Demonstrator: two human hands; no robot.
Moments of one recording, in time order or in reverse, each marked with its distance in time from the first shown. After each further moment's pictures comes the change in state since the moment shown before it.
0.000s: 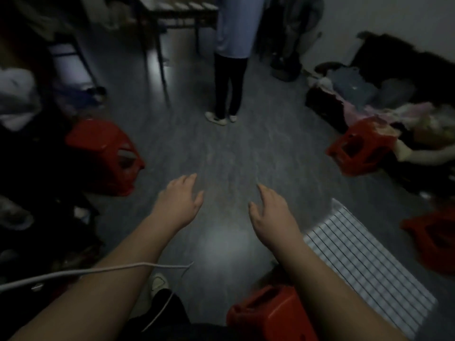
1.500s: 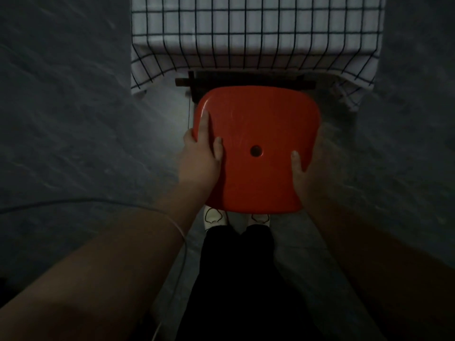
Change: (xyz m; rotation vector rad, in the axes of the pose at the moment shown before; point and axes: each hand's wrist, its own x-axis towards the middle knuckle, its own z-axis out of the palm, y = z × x) left_hand -0.117 0.152 0.653 -0.053 -0.593 0.518; right_hand -0.340 0.507 0.416 0.201 0.614 1.333
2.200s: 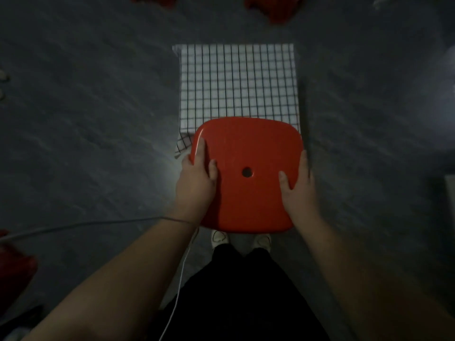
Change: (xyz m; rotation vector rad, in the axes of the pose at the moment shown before) left_hand -0.130 0.155 -0.276 -0.037 0.129 0.110; right_hand -0.102 -0.209 -0.297 0.141 -0.118 -0.057
